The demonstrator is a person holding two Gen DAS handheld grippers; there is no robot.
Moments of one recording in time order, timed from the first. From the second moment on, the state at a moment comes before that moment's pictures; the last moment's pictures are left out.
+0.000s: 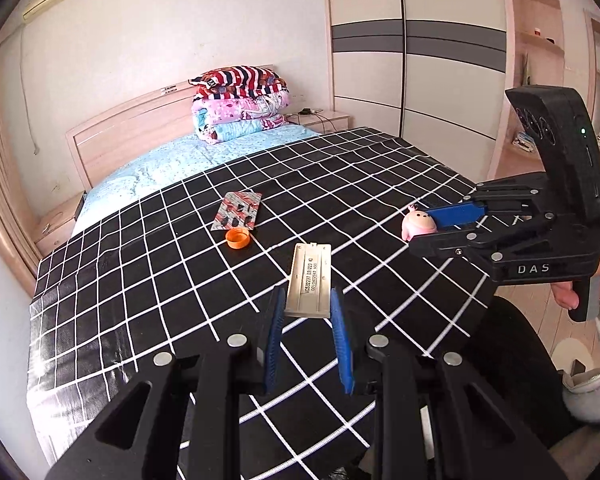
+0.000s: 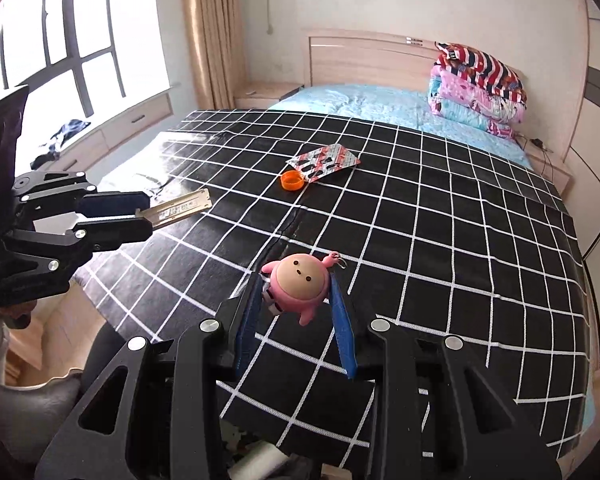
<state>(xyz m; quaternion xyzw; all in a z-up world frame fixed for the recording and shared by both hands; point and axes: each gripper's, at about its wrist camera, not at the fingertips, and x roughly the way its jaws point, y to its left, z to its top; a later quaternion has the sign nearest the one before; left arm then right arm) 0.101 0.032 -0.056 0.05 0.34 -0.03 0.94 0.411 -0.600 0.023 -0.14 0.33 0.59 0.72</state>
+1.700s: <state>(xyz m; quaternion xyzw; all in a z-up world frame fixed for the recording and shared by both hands) 0.088 -0.035 -0.270 0.07 0.55 -0.09 0.83 0.316 -0.619 -0.152 -0.29 0.44 0.59 0.61</state>
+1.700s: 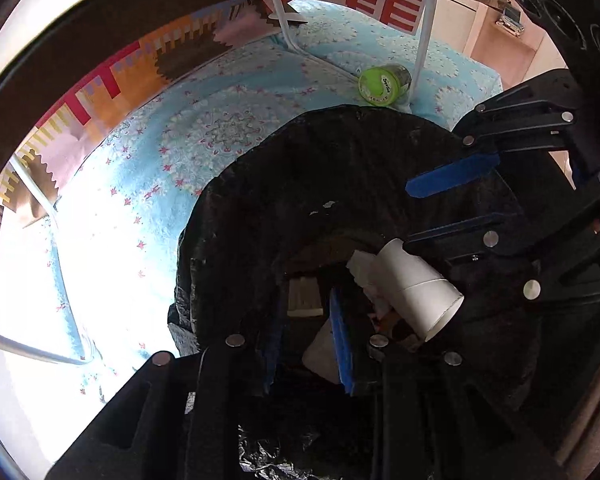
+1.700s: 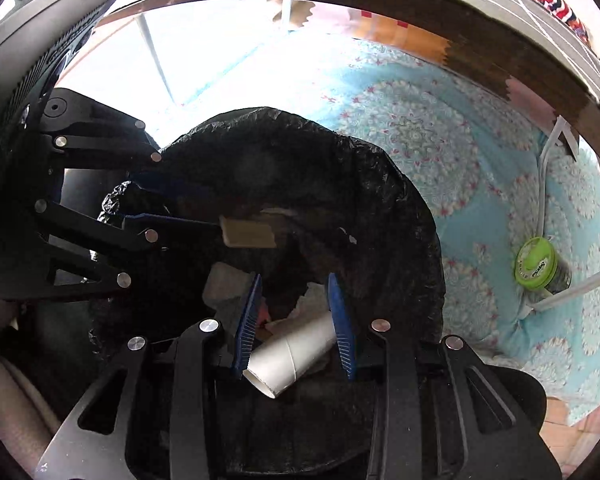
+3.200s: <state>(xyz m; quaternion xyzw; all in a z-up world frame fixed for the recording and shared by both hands) 0.054 -0.022 -0.086 0.06 0.36 -0.10 0.92 0.353 -0.658 -0.010 -0.18 0.33 0.62 0.68</state>
